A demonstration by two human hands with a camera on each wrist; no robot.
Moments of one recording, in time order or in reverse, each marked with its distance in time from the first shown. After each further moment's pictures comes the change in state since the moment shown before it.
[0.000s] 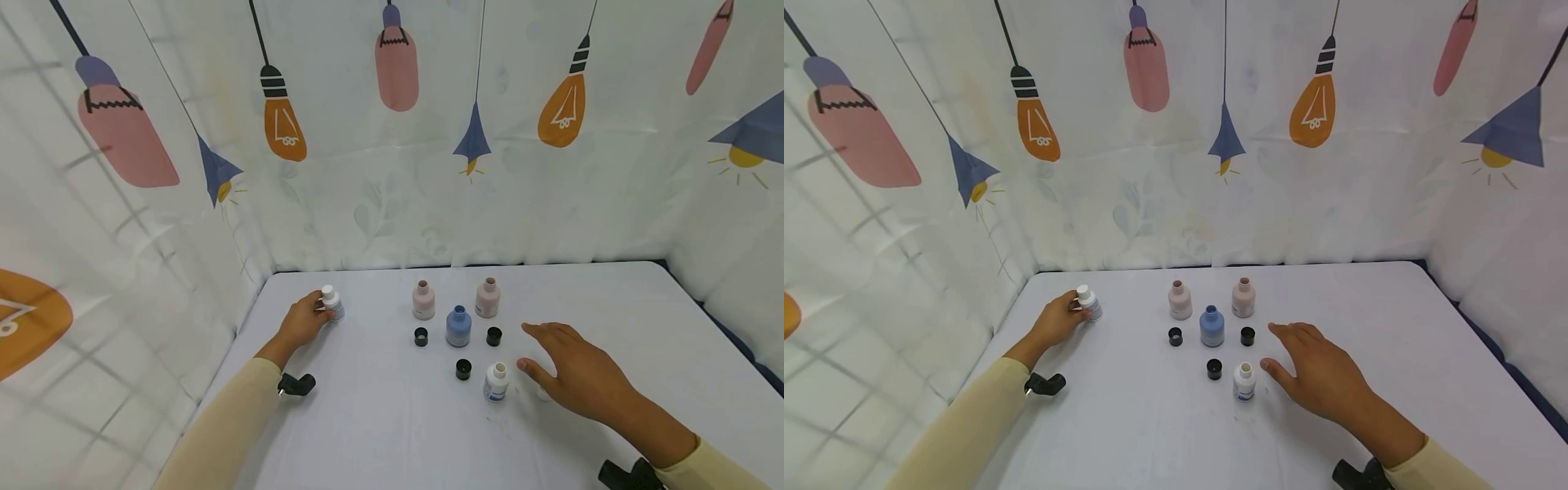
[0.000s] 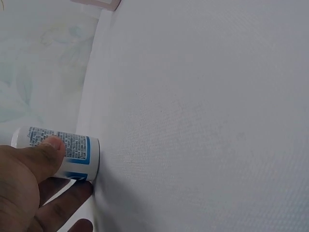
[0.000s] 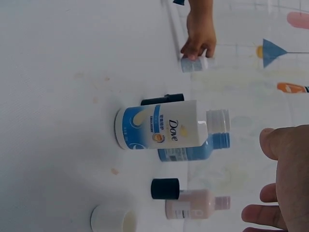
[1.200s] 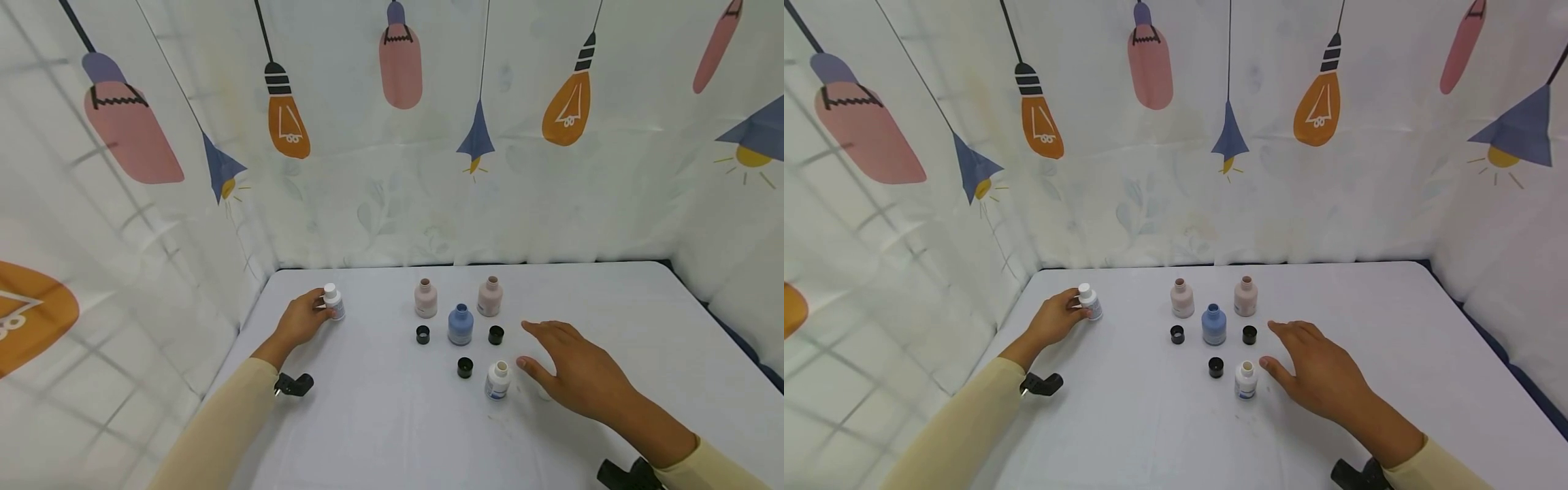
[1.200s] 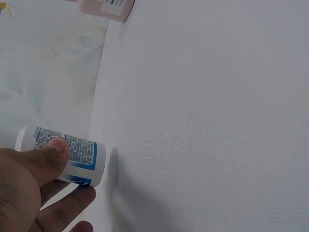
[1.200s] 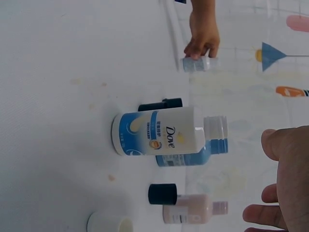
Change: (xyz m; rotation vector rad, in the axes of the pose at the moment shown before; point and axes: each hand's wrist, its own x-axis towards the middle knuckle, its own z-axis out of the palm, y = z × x) left_hand -0.012 0.008 -0.010 0.018 0.014 0.042; right_hand 0.001 -0.004 -0.002 -0.003 -0.011 -0.006
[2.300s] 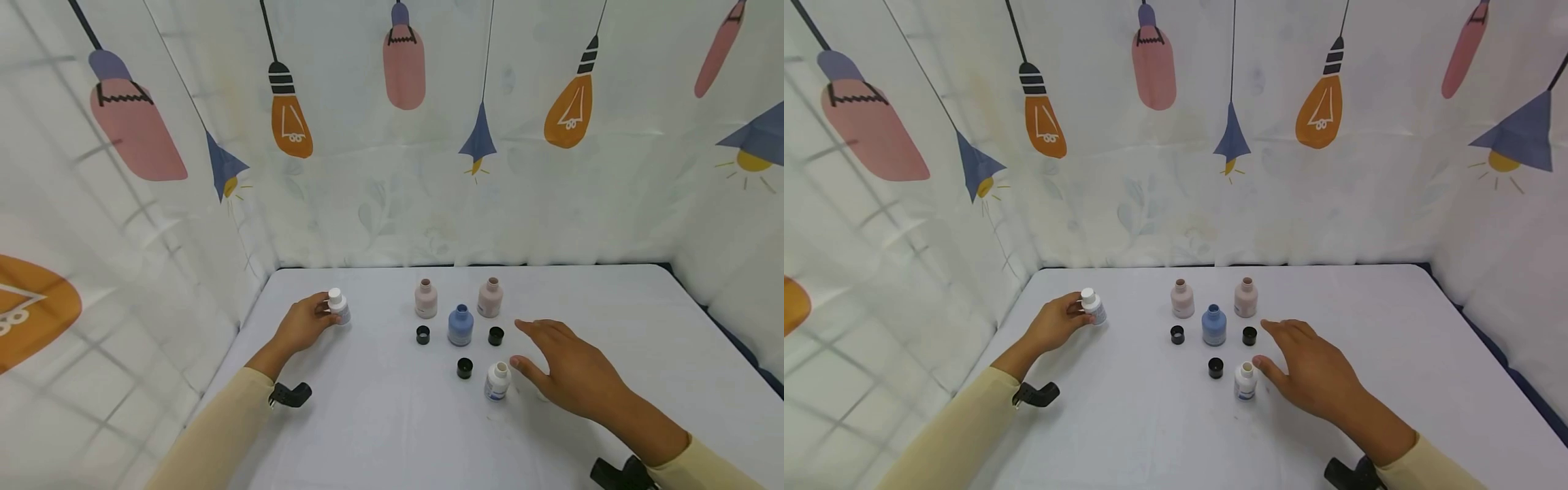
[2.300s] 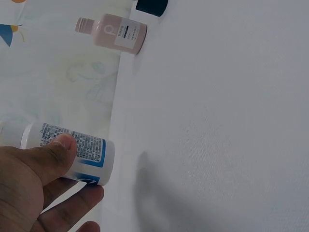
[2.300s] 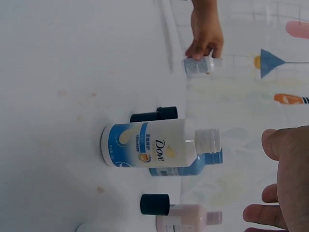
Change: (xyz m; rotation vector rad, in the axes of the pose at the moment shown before) left_hand -0.023 0.018 -0.001 -0.042 -0.023 0.037; right_hand 0.004 -0.011 -0.003 0.007 0.029 -0.050
